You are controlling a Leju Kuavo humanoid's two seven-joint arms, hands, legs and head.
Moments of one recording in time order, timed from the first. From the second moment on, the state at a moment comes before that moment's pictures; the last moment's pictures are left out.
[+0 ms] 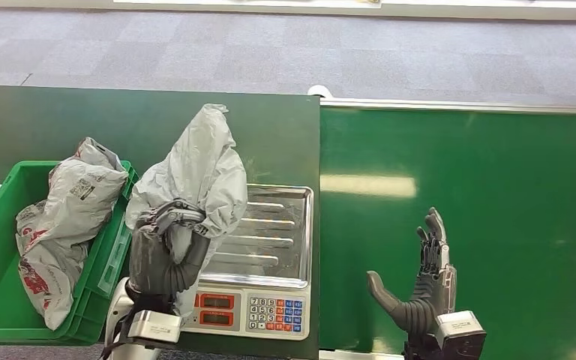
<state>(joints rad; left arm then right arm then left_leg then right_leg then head) -0.05 -0.09 -0.39 -1.76 -0.55 0.47 -0.63 0.20 0.22 0.14 -1.69 0.23 0.03 -0.55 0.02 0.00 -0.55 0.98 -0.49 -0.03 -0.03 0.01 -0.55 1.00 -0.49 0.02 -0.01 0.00</state>
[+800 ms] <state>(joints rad) -0.01 -0.12 -0.20 -2.28 -0.41 0.70 -0.70 0.17 0.22 0.16 -1.62 0.21 -0.02 -0.53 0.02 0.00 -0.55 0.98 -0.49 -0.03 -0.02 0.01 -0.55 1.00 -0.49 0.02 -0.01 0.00</state>
